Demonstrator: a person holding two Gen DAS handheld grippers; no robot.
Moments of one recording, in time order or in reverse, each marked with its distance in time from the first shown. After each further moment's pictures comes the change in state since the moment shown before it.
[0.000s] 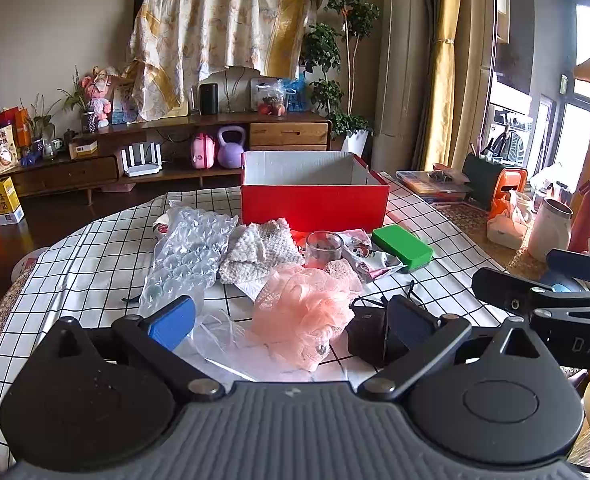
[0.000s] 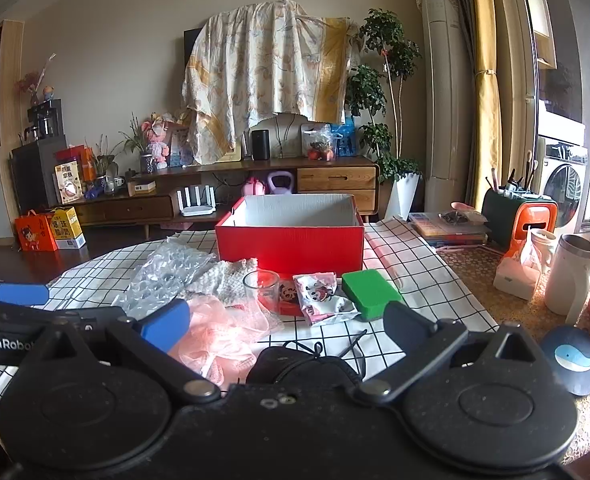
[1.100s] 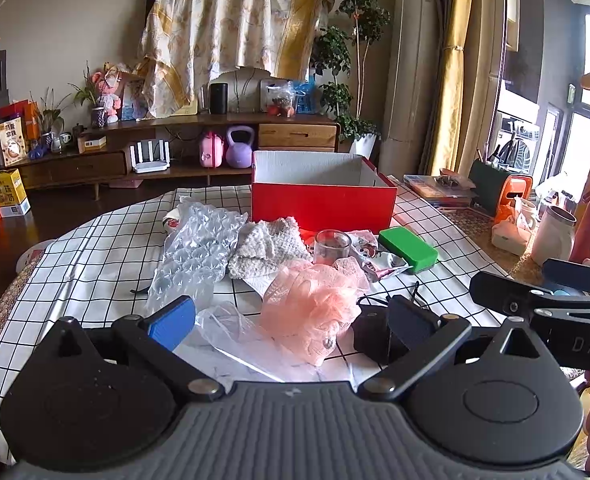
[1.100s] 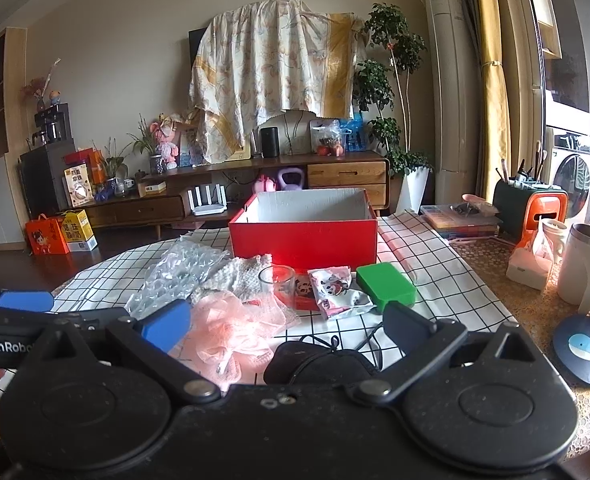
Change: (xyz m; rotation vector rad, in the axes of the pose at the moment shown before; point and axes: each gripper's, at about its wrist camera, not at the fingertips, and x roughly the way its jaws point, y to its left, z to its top) left arm -0.009 0.007 -0.007 -0.033 -0.005 0.014; right arm -0.004 0.008 -0.002 0.028 0.013 0.035
